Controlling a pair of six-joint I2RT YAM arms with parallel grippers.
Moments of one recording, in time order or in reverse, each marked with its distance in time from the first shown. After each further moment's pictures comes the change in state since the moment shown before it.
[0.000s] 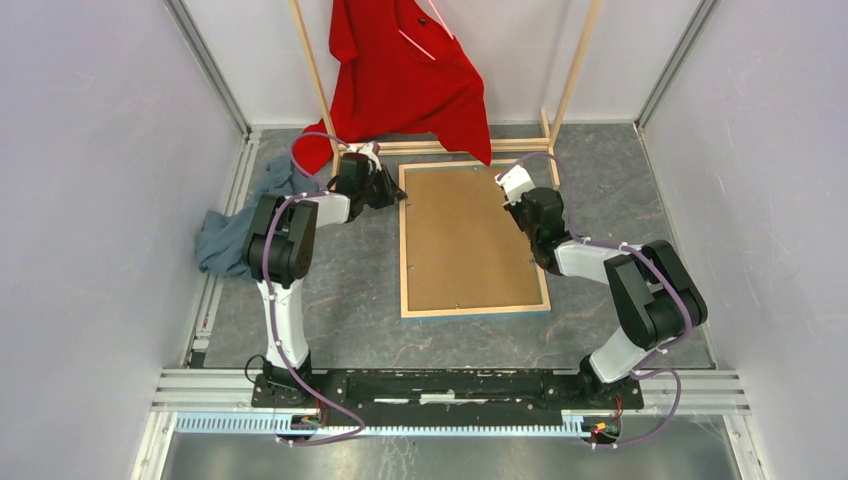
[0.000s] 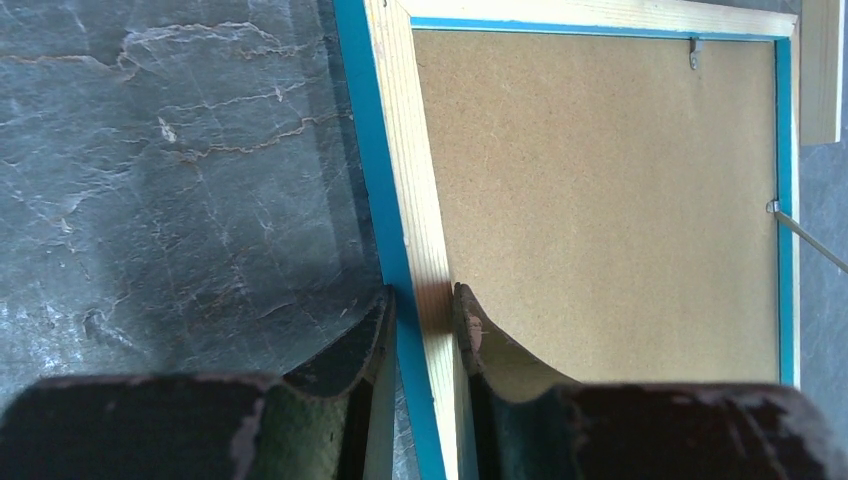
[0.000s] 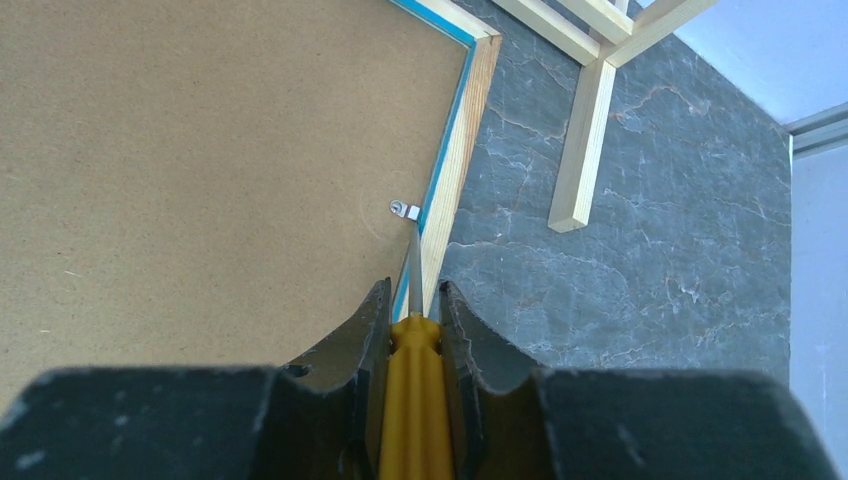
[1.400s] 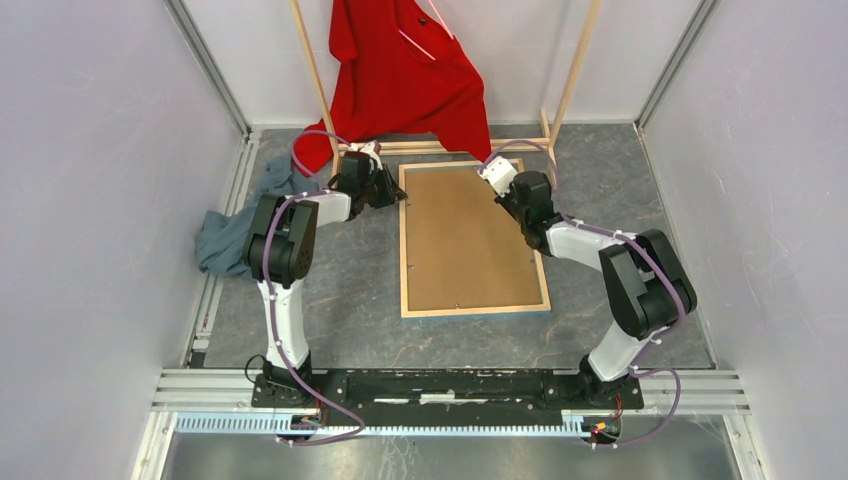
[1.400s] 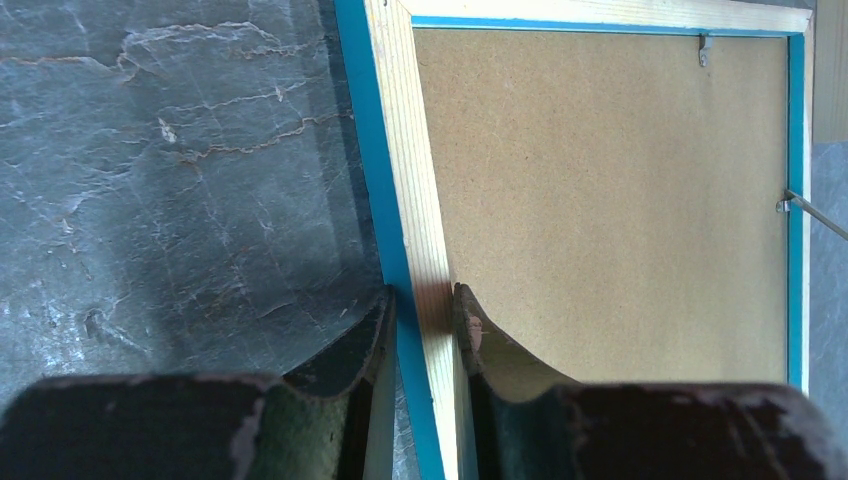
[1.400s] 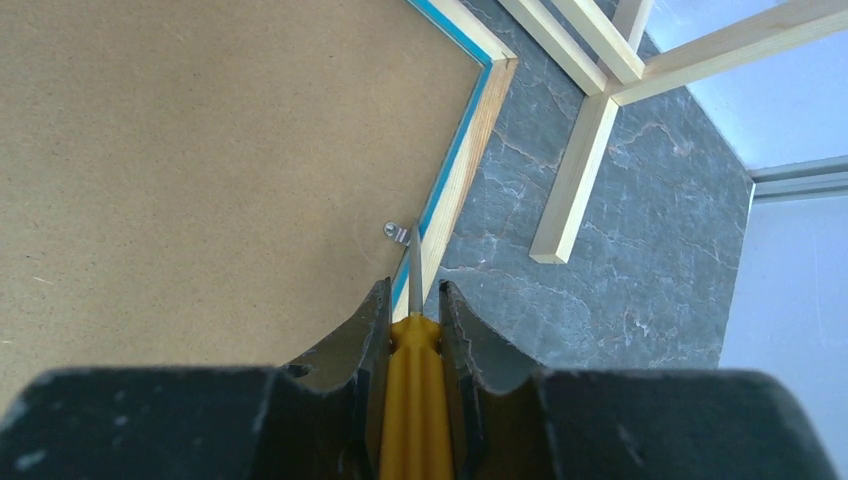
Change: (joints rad) left arm -0.007 0.002 0.023 -0.043 -0.019 0.015; right arm 0.023 0.067 0.169 -0.202 0.024 -0.141
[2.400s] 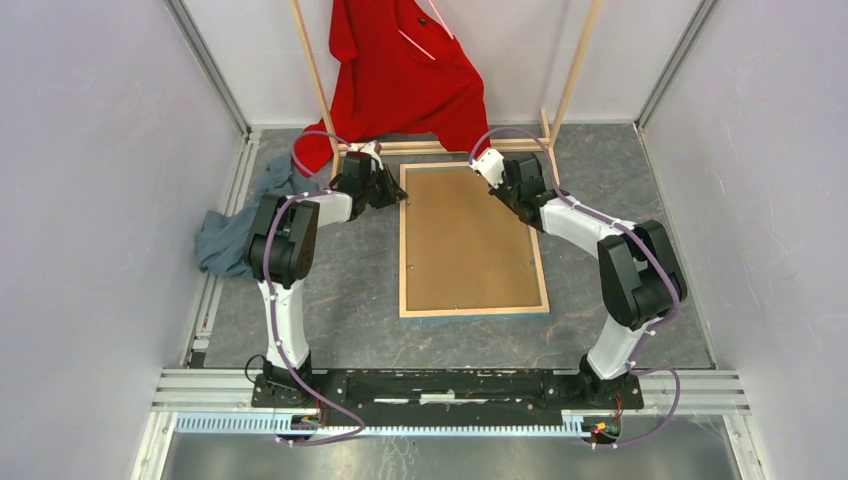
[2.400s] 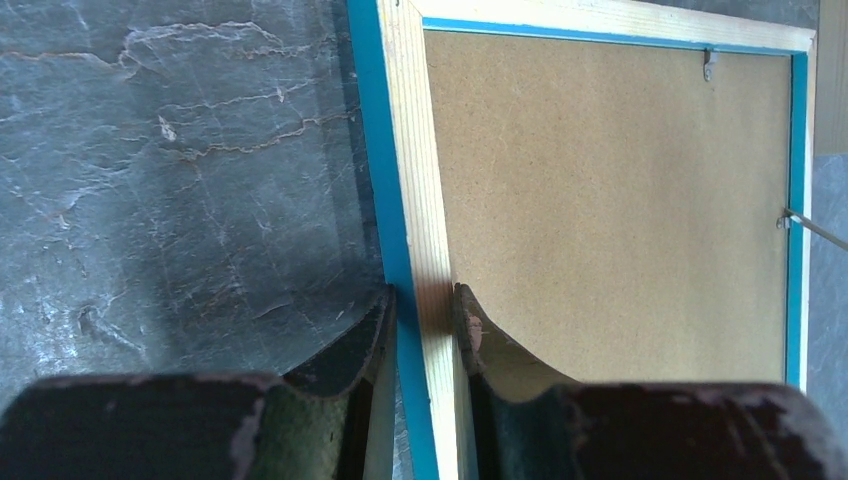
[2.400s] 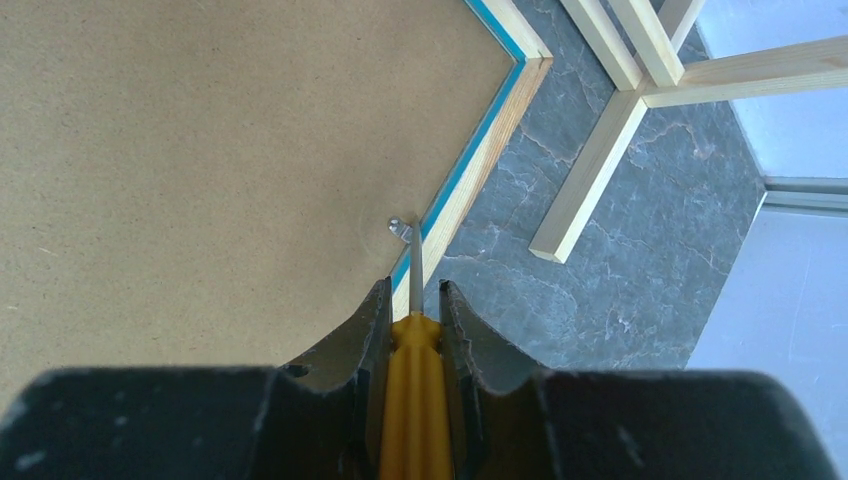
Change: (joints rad) left arm -0.006 0.000 0.000 -0.001 -0.024 -0.017; right arm -0.001 0.070 0.254 -0.384 0.002 -0.044
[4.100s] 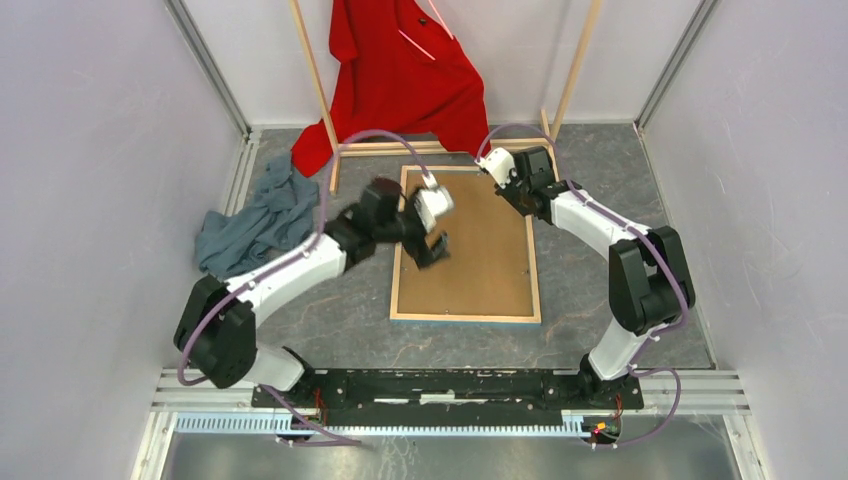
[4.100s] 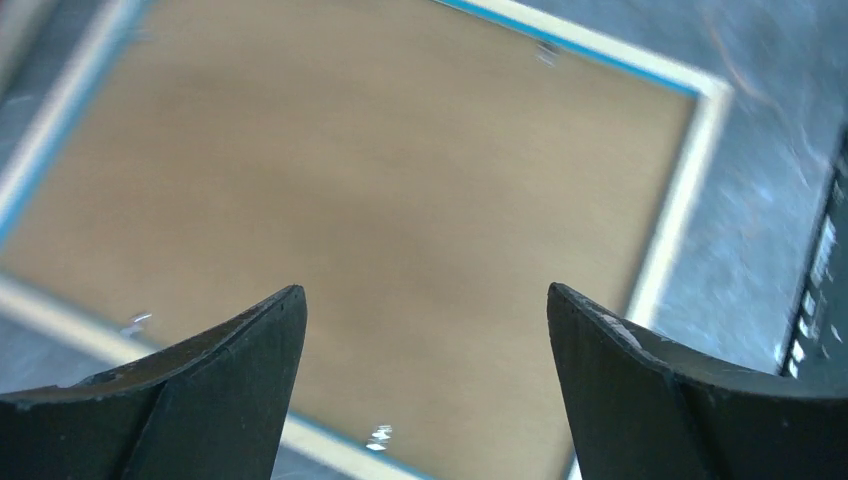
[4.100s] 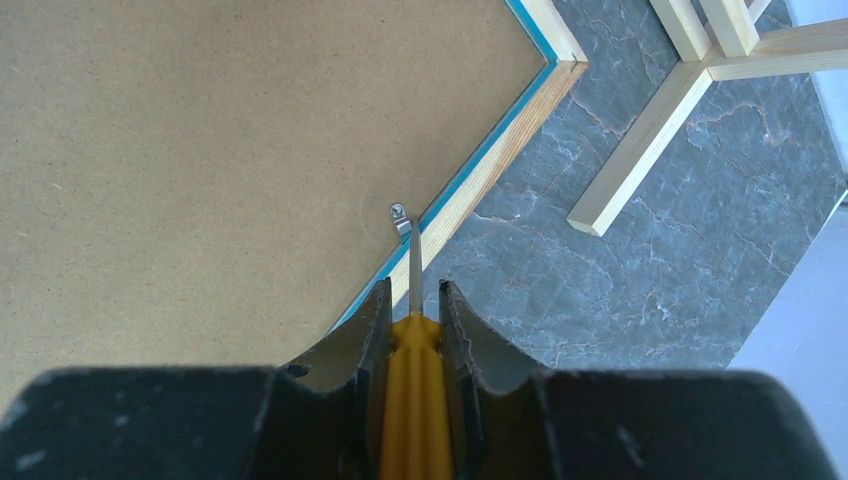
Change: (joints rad) left arm -0.312 -0.665 -0.241 -0.309 0.177 0.784; right arm -0.046 -0.042 0.064 -0.222 -0.135 0.016
